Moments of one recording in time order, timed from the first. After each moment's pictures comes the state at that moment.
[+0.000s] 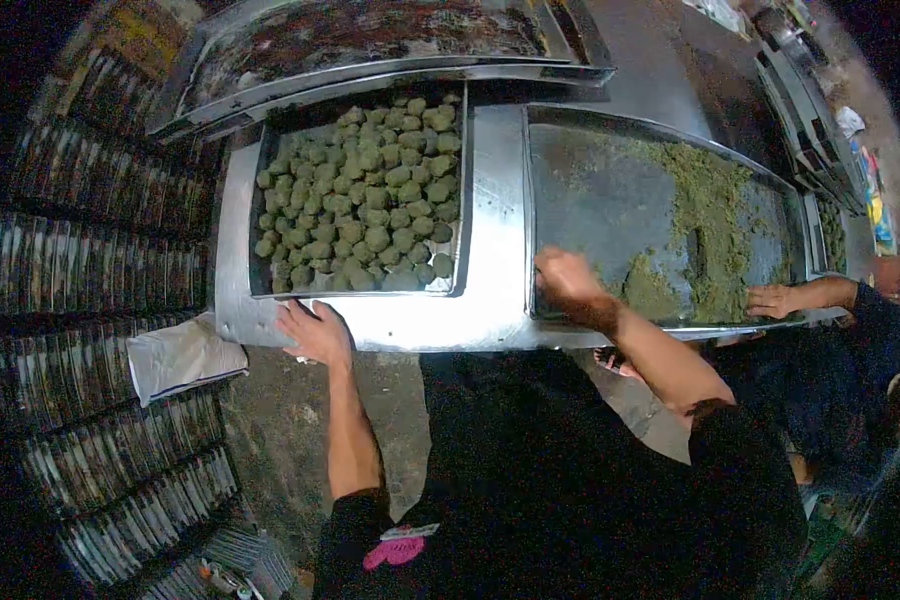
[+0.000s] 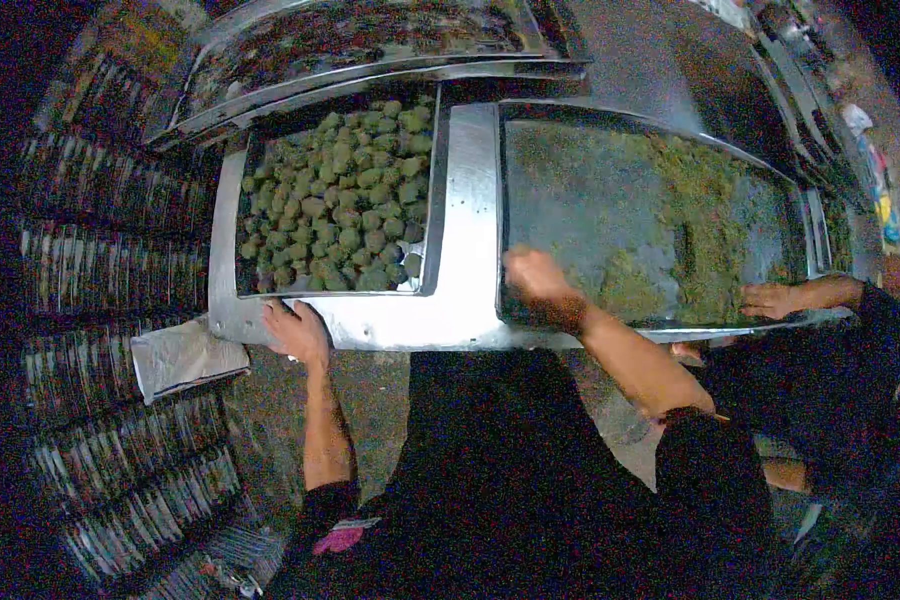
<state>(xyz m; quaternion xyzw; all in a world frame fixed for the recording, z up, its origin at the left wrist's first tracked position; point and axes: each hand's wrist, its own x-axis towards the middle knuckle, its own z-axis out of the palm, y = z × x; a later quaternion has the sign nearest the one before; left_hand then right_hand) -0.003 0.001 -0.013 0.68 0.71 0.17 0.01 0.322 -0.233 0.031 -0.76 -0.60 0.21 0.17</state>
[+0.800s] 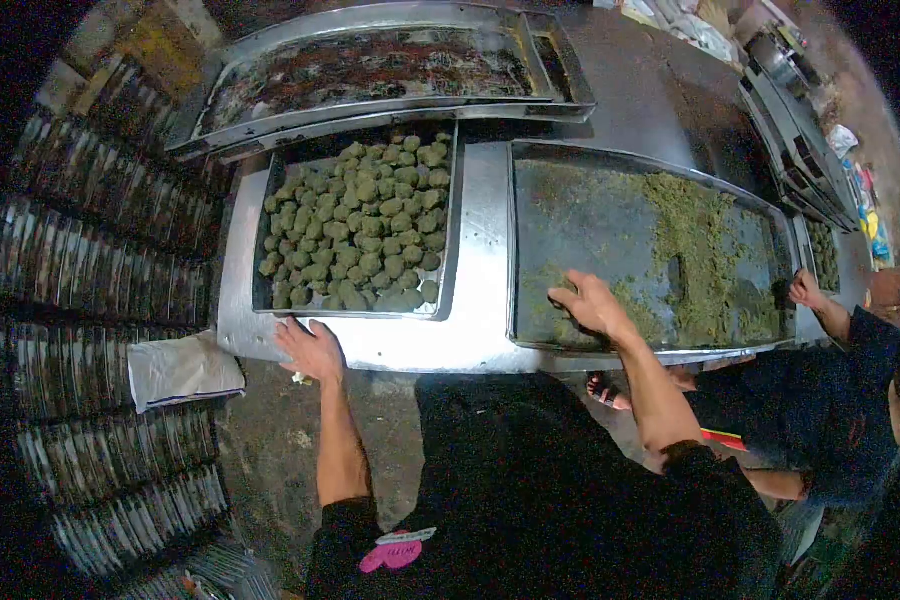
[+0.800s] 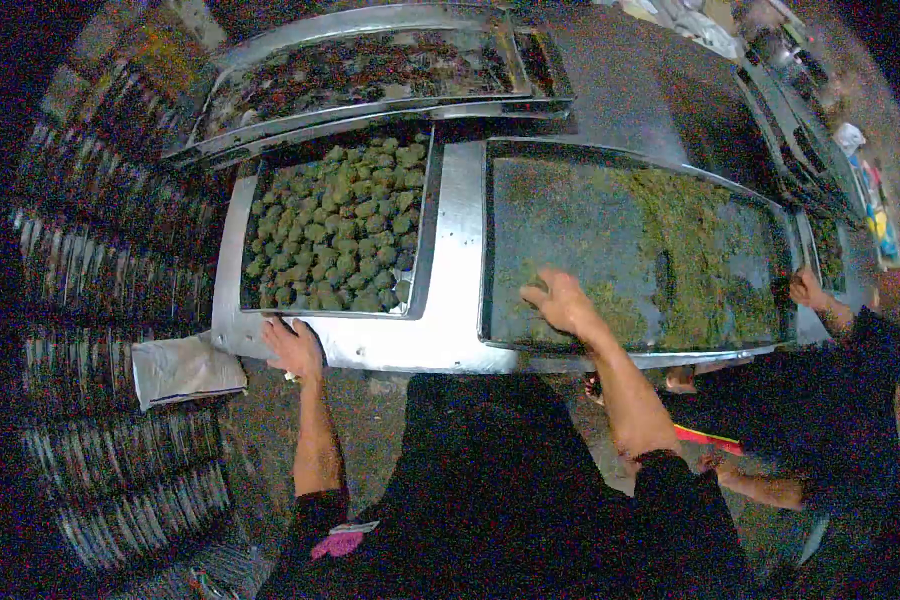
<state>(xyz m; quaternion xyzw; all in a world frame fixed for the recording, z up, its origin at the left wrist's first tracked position) 0.001 -0.005 -0.002 0.67 0.73 0.15 0.04 0.342 -0.277 0.080 -0.83 -0.38 0.28 0.31</state>
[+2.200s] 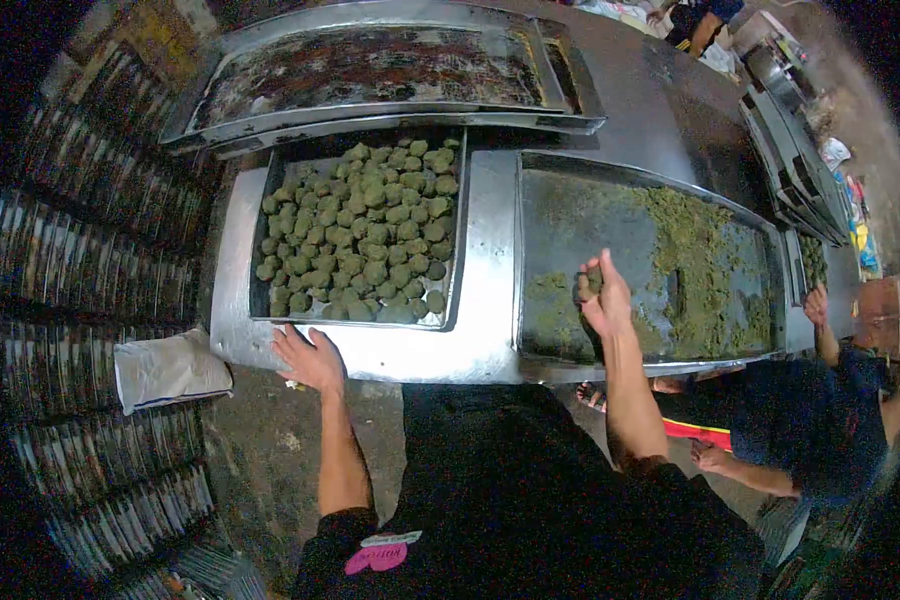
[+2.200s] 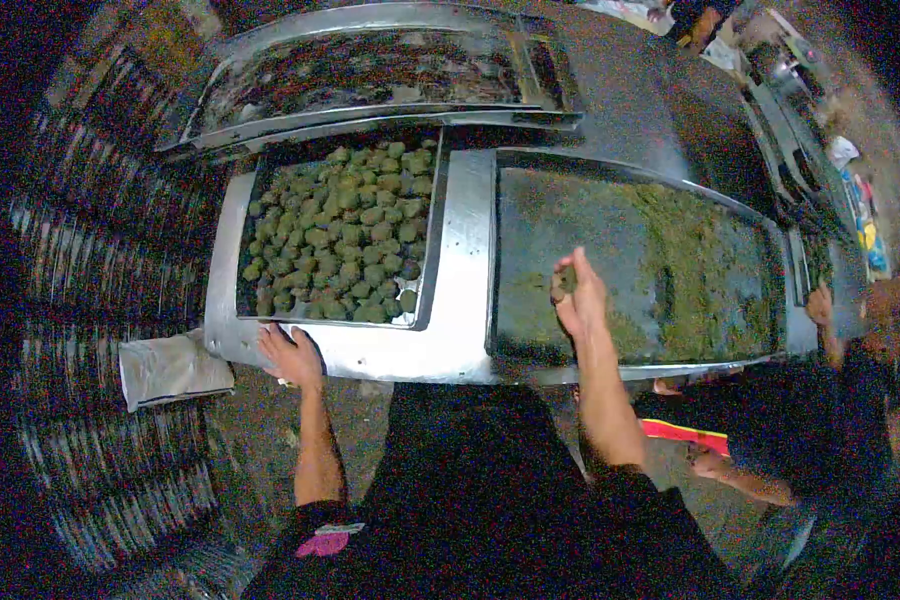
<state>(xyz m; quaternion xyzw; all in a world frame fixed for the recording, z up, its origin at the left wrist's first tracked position) 0.000 -0.004 -0.002 0.67 0.72 0.17 0.04 0.353 -0.255 0.068 -0.50 0.09 0.32 0.80</state>
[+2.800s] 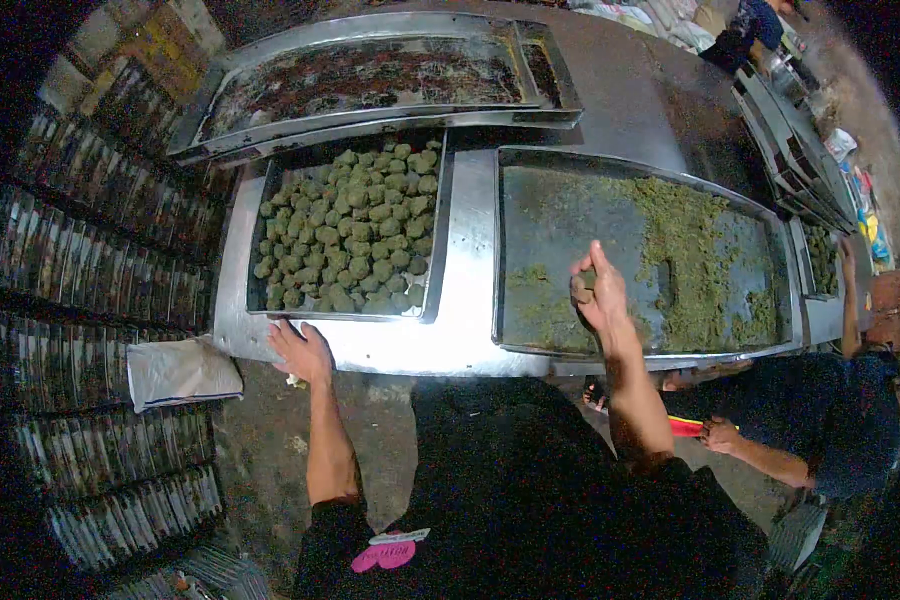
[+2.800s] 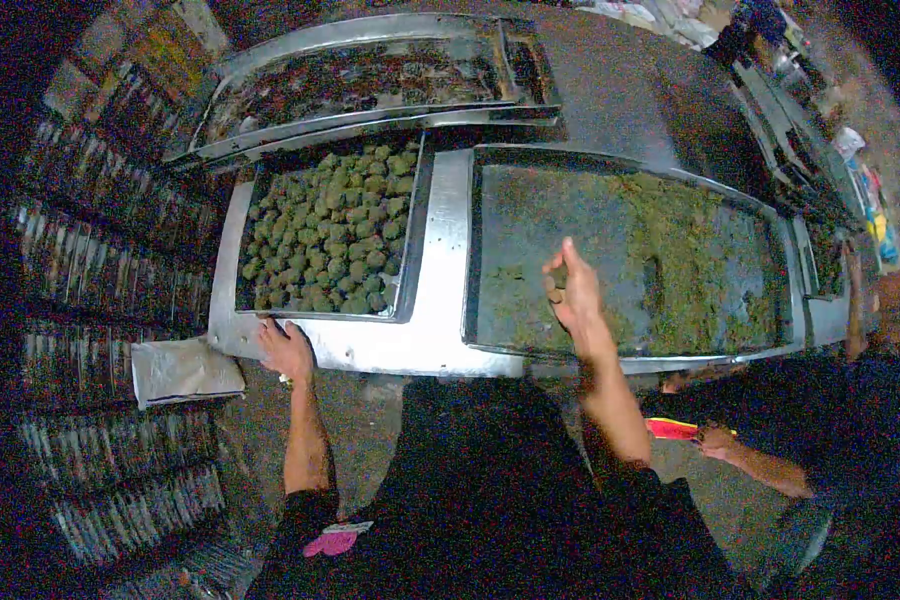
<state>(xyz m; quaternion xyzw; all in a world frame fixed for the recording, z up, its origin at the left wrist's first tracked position) -0.006 -0.003 -0.012 0.68 0.71 0.16 0.03 0.371 -0.290 0.072 -0.51 0.01 0.41 0.76</state>
